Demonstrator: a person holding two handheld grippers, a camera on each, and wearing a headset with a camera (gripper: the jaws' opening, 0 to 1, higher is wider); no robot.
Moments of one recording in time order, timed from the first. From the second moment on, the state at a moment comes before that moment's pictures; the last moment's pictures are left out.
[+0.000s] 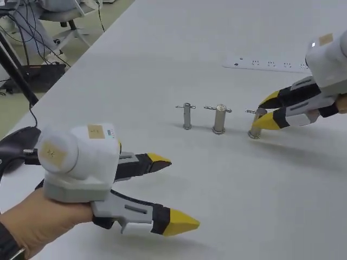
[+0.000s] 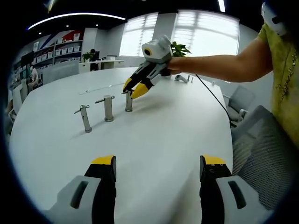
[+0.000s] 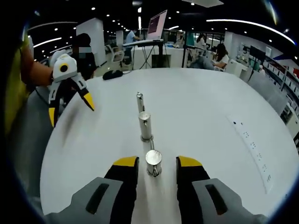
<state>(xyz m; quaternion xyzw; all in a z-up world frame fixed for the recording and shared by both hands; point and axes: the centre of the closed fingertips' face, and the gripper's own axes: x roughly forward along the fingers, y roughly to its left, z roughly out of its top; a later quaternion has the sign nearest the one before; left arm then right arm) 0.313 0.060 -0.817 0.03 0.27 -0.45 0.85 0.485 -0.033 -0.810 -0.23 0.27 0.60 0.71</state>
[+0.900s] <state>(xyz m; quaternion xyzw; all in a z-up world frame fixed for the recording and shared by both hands) 0.292 0.076 -0.755 0.04 0.20 -0.43 0.88 0.362 -0.110 -0.724 -0.15 0.19 0.47 0.85</state>
